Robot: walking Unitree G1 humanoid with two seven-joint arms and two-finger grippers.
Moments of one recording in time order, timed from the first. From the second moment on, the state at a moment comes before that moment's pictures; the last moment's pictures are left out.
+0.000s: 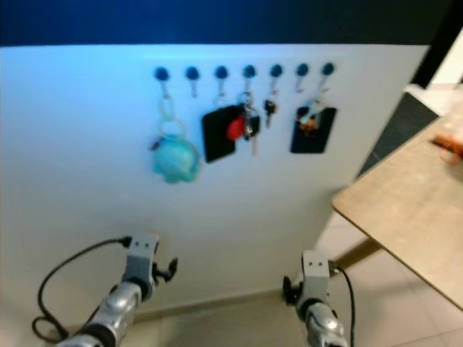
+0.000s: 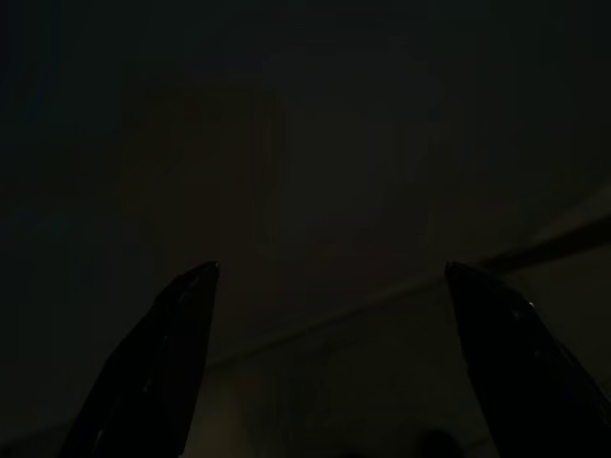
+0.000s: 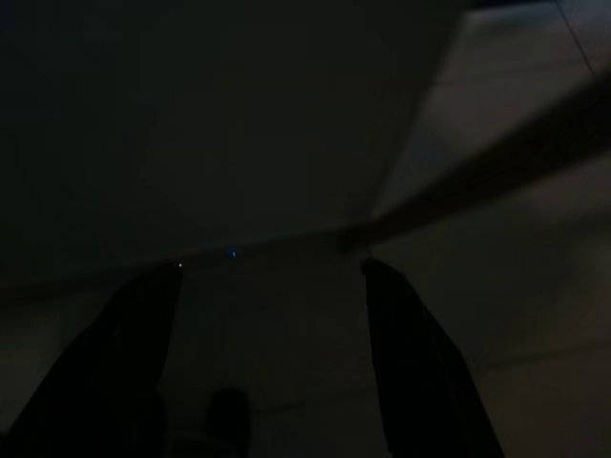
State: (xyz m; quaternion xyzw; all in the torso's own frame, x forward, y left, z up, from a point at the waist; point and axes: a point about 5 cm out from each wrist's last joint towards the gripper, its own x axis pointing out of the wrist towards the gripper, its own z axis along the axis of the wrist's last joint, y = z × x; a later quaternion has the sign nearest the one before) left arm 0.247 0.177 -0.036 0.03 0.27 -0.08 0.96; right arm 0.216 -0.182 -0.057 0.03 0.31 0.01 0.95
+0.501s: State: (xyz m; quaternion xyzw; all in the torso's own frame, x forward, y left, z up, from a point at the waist) left arm 0.247 0.176 -0.037 0.06 0.27 -0.08 0.96; right arm 0.216 -0.178 -0.057 0.04 0.31 0.01 0.95
